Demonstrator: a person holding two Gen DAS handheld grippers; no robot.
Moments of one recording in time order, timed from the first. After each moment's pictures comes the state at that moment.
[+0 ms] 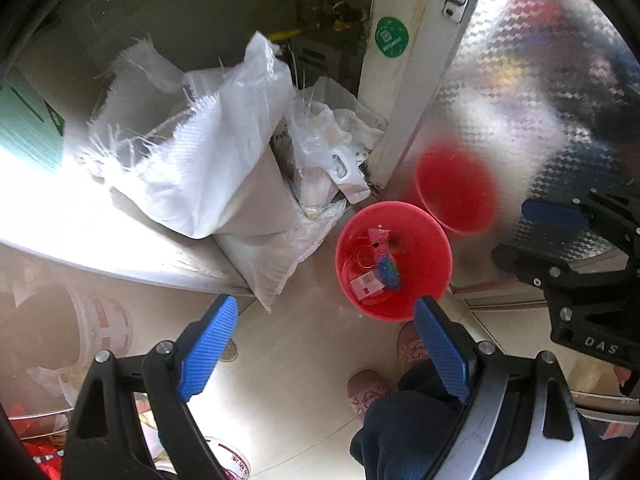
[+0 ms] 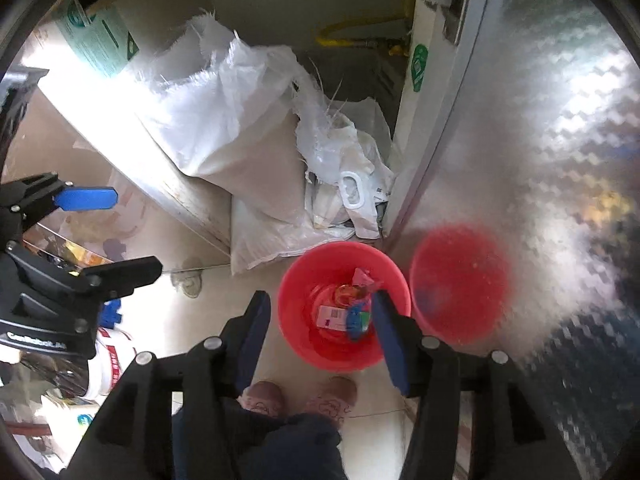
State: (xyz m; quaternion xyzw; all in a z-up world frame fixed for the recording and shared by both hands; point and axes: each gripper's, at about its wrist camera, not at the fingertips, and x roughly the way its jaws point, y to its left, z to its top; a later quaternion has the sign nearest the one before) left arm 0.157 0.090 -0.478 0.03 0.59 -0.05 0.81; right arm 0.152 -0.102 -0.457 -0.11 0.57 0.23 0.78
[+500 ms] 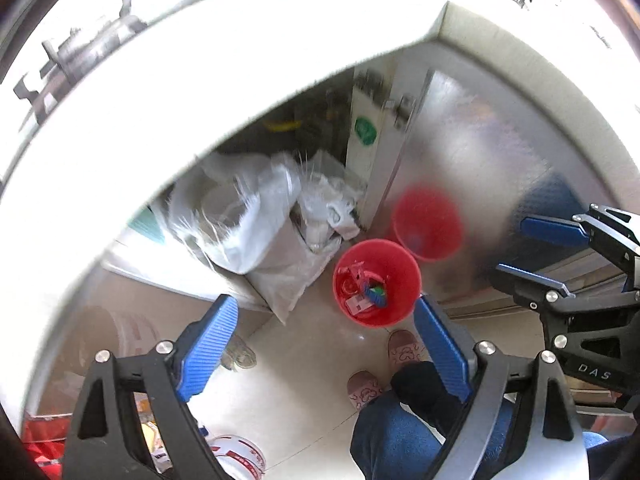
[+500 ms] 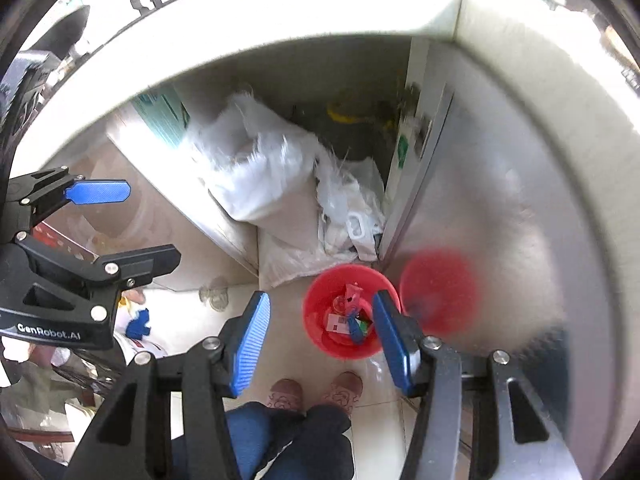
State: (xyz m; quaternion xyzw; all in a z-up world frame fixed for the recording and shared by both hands) left arm 0.131 0.083 -0.310 0.05 0.55 -0.05 0.83; right arm 0.116 -0.104 -0.293 -0.10 0.53 0.22 0.81
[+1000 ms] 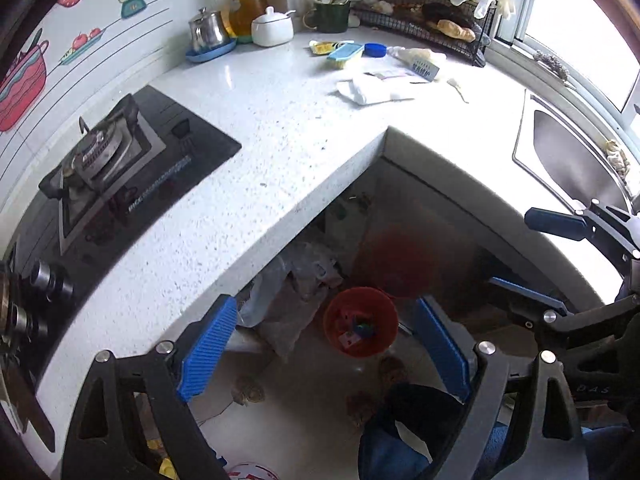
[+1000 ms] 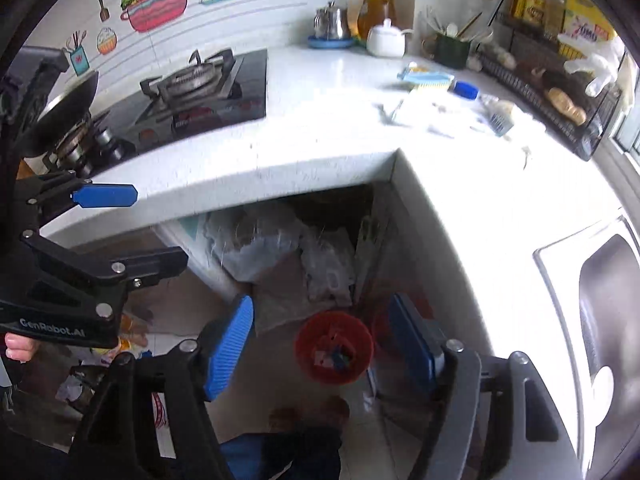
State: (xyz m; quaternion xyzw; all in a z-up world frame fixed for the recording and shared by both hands) left arm 0.133 0.071 -0.176 0.07 0.49 -0.10 0.86; right arm 0.104 -0.114 -0.165 -0.09 0.47 0.18 0.86
